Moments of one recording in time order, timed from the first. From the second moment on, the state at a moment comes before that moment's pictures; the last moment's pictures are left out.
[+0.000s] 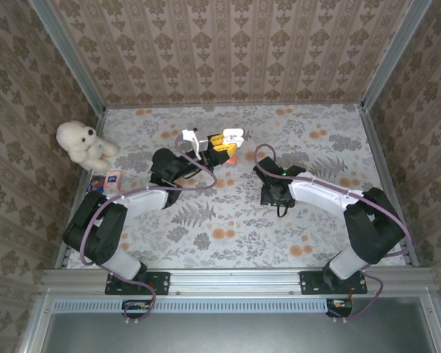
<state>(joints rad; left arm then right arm) -0.58 1.55 0.75 1.17 0.69 -0.25 0.59 1.59 0.98 -0.75 0.24 0.73</state>
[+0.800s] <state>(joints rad) -0.58 1.55 0.72 1.17 0.68 -0.24 0.66 1.85 1.14 -0.78 0.37 1.00</state>
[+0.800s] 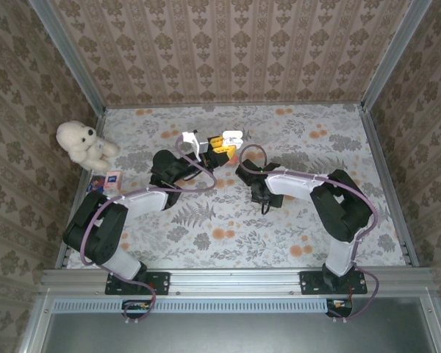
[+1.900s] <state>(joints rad) -0.57 1.54 0.71 1.17 0.68 -0.23 0.65 1.78 1.03 -0.69 0.40 1.05</state>
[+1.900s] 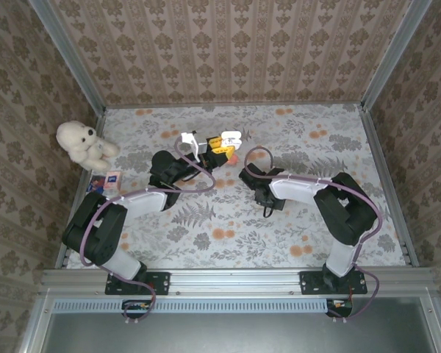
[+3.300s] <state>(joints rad) -0.68 1.58 0.87 1.15 0.71 -0.28 0.55 1.14 1.24 -0.25 0.22 0.42</state>
